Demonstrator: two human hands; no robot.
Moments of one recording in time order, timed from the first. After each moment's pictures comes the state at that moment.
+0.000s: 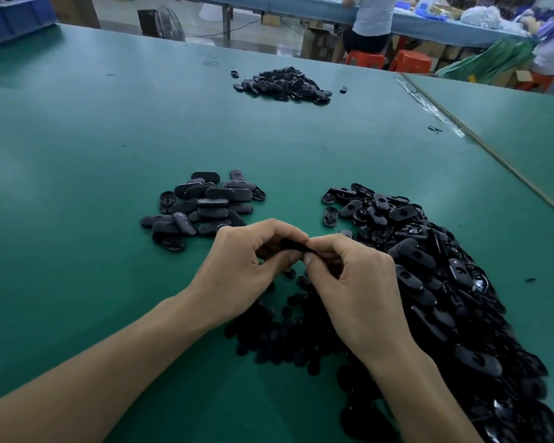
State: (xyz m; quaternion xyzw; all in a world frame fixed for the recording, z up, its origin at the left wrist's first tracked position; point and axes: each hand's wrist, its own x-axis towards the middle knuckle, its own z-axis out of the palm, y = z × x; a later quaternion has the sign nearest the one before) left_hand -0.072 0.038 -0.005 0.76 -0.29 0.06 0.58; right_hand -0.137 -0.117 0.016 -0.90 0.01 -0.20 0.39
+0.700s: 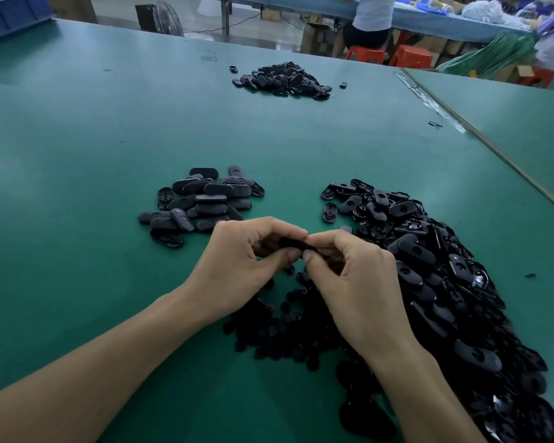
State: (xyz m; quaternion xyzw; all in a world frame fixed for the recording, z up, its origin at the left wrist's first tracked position) left_hand -0.072 0.037 -0.007 0.73 -0.28 0.02 0.62; right_hand -0.139 -0.117 0.018 -0.89 0.03 -0.19 0.42
